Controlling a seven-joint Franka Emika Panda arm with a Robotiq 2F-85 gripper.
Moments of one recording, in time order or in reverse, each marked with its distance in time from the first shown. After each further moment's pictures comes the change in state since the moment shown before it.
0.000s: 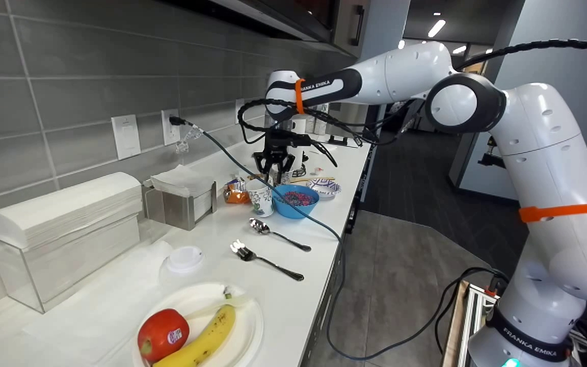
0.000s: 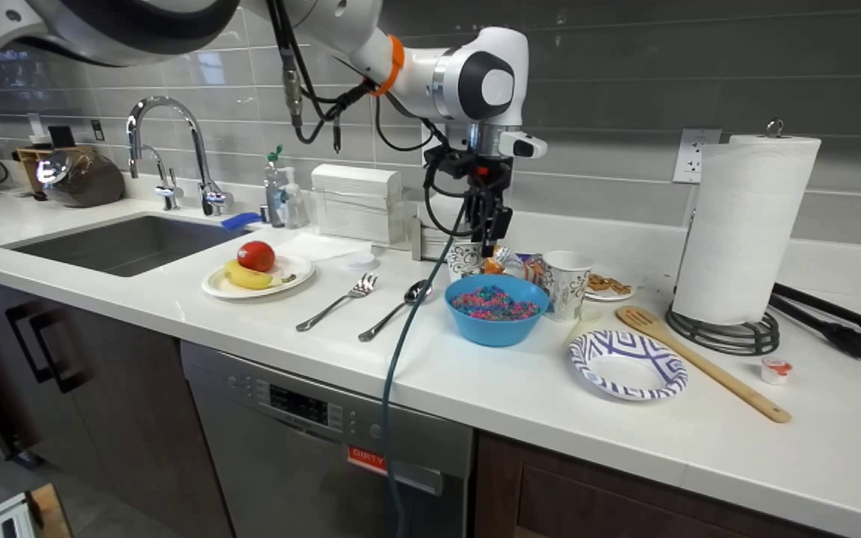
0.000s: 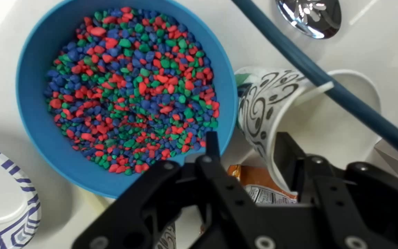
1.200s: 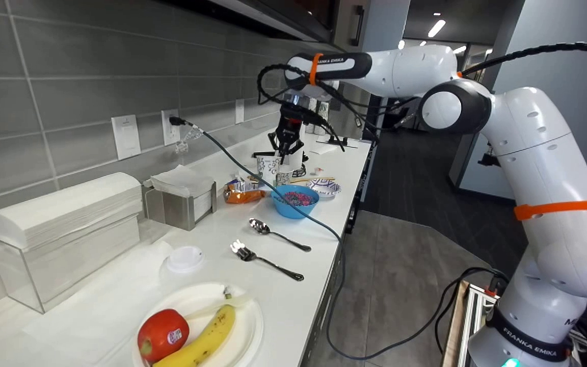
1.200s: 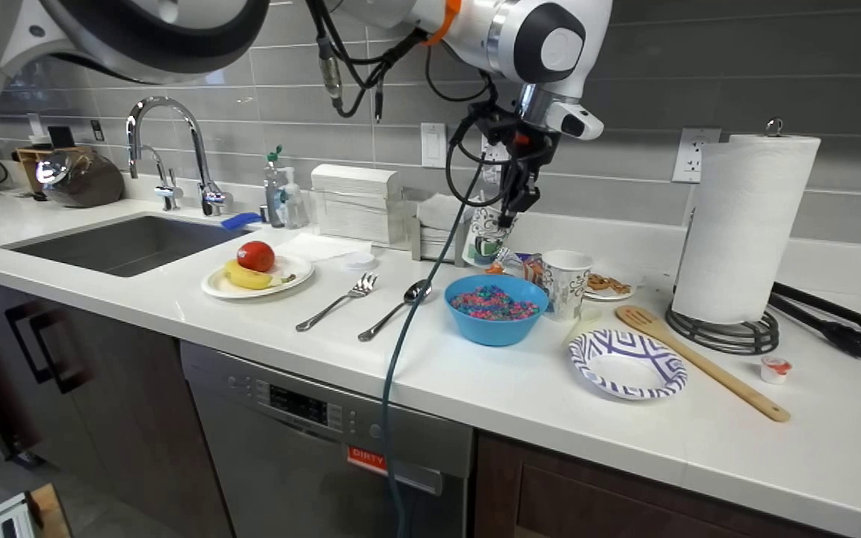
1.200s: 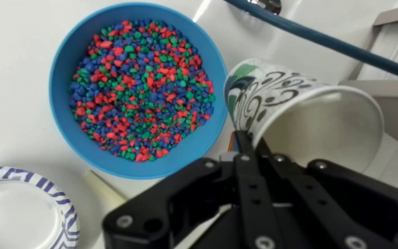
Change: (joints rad) arm -0.141 0.048 -0.013 0.217 0.256 -0.213 0.035
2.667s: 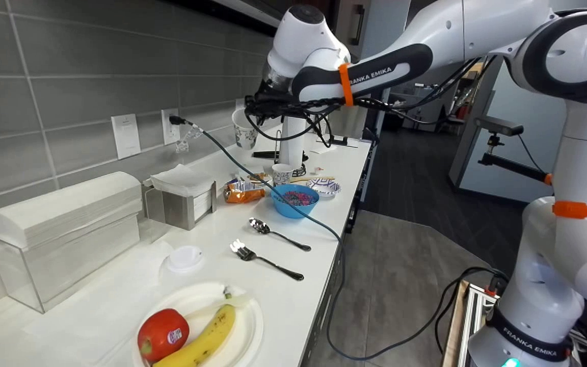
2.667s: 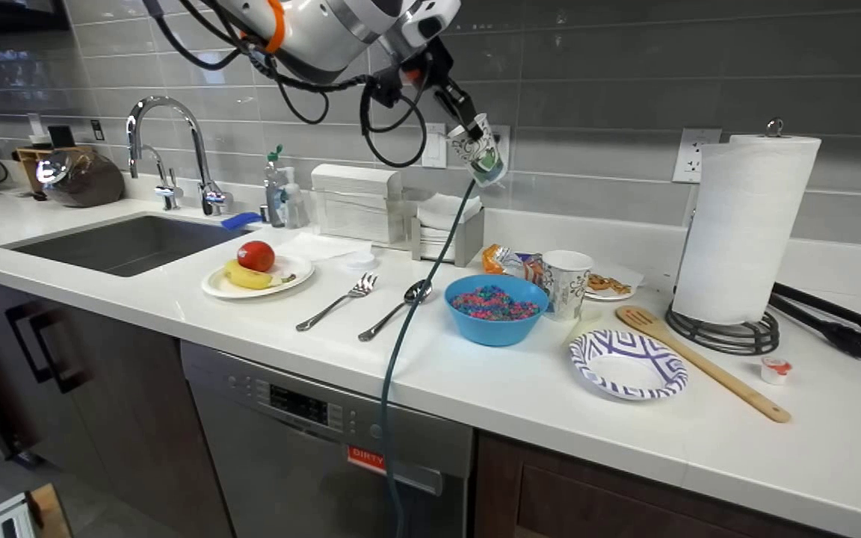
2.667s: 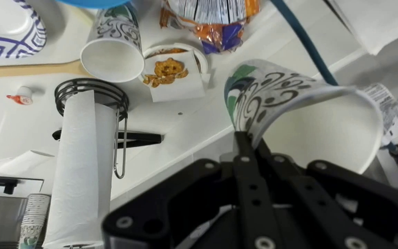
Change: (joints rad) arm 0.412 -0.481 -0.105 -0.624 -0.881 0.747 0.582
